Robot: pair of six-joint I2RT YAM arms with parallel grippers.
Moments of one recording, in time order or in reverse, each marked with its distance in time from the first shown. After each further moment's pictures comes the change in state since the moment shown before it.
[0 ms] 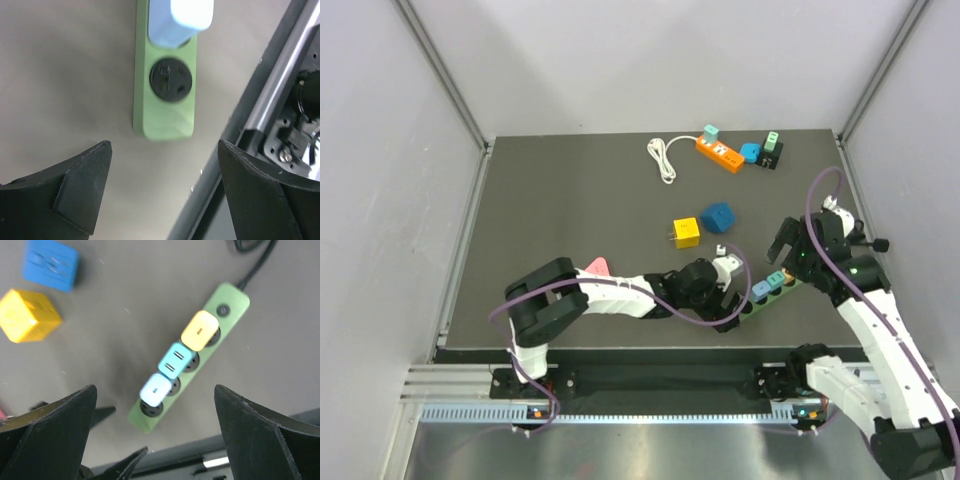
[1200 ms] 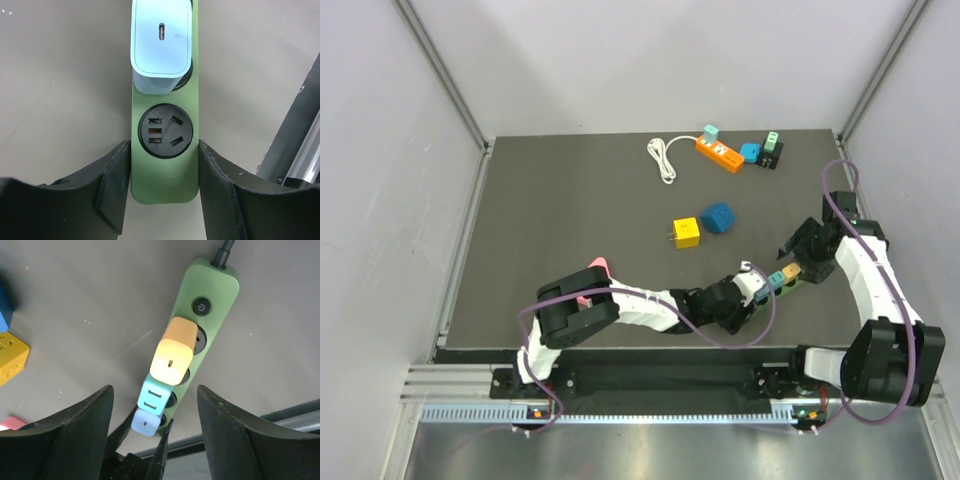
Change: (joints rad) left arm -0.115 0.191 0.139 0.087 -0.274 0.173; right arm -0.413 0.406 0.019 0.022 -0.348 -0.023
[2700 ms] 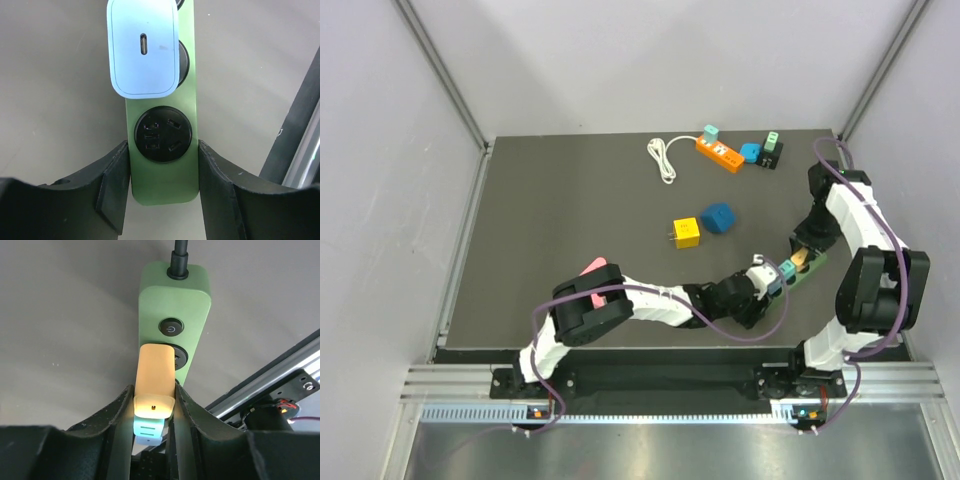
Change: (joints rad) left arm 0.008 0.100 0.138 0.005 0.046 -0.031; right arm 0.056 0.392 0.375 -0.309 0.227 0.131
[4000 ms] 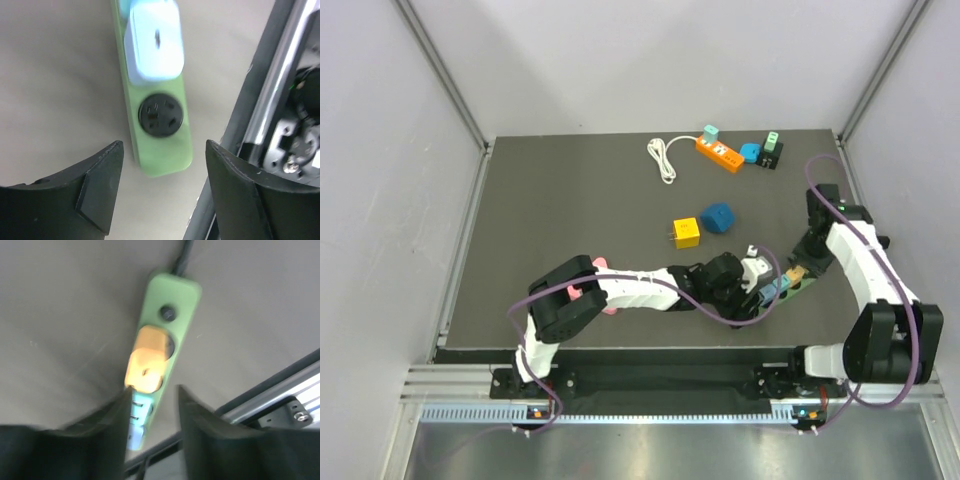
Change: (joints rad) left arm 0.073 -0.138 -0.013 -0.256 0.259 0.042; right arm 0.069 -0.270 -0.286 0.181 0.048 -0.095
